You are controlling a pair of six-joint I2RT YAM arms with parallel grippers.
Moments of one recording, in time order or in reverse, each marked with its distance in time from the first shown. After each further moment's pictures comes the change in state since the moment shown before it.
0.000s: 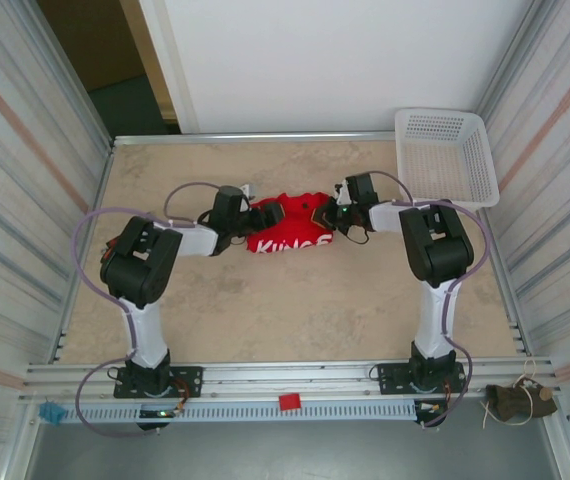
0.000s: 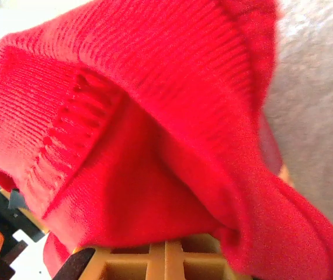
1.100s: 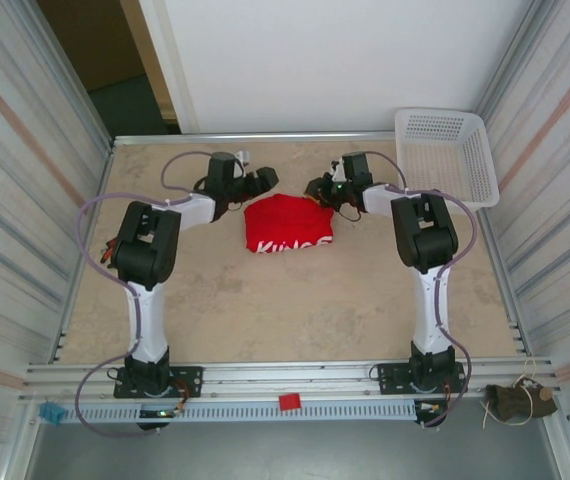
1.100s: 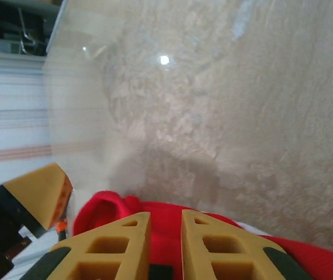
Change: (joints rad) left arm 0.105 0.154 0.390 -0.179 0.076 0.051; right arm -0.018 0.169 0.306 0.001 -0.029 0.080
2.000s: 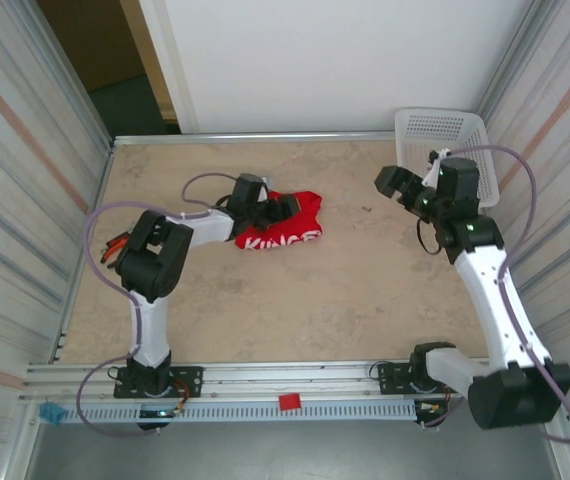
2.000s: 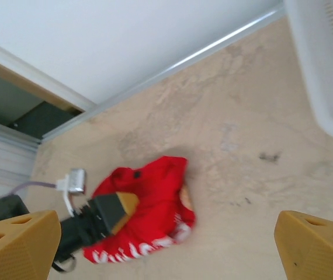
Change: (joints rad) left arm -0.145 -0.065 -0.142 -0.092 -0.073 -0.082; right arm -0.186 -1.157 -0.393 -0.565 0.407 -0.290
